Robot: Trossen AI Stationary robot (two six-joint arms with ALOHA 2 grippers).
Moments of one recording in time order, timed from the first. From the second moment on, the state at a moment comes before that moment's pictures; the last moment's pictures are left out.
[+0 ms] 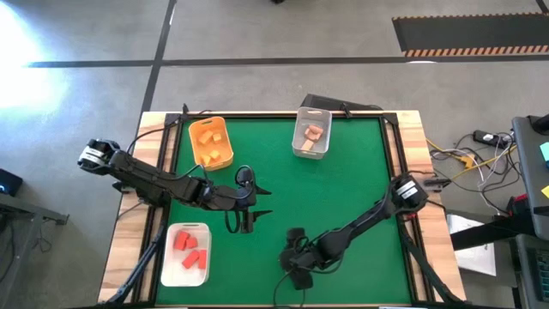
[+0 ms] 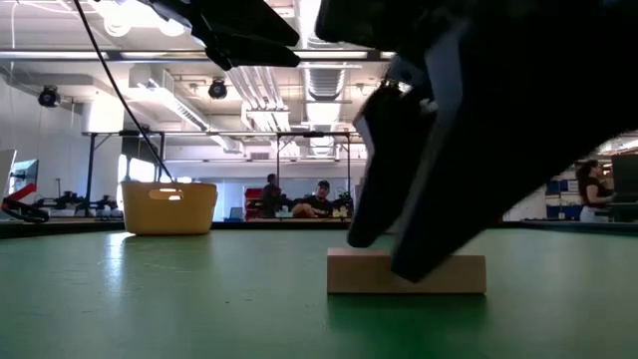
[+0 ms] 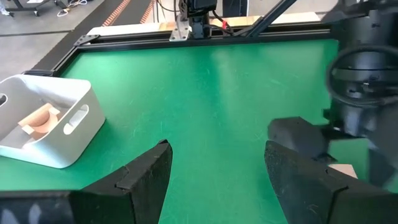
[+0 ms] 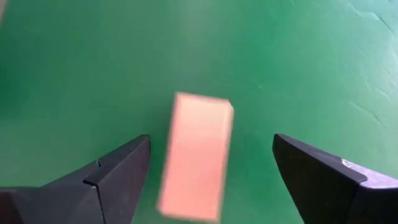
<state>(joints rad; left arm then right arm) -0.29 1.35 0.86 0.07 -0.36 -0.09 0.53 2.09 1.42 -0.40 0.19 0.33</state>
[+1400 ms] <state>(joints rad) -0.29 1.35 0.86 0.07 -0.36 -0.09 0.48 2.09 1.46 -0.65 0.33 0.32</state>
